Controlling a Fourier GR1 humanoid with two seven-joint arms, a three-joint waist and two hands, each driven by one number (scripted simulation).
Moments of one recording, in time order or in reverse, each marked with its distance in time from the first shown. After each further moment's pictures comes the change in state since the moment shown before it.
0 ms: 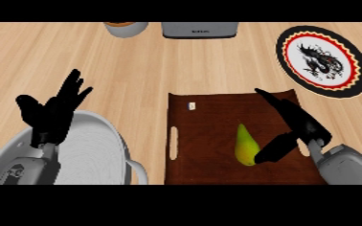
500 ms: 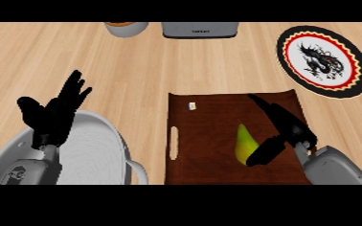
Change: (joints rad) left arm 0.012 -0.020 0.009 -0.019 -0.023 -0.007 0.006; right arm -0.007 0.056 0.046 0.036 0.067 -0.010 0.043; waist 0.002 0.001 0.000
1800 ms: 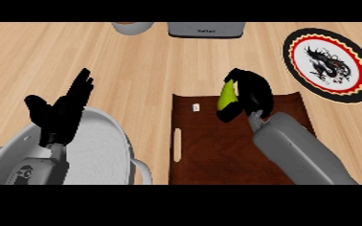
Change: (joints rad) left arm -0.011 -0.052 0.006 -0.023 -0.032 -0.039 0.028; right arm -0.295 0.229 0.068 0.262 0.482 -0.269 0.199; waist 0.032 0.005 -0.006
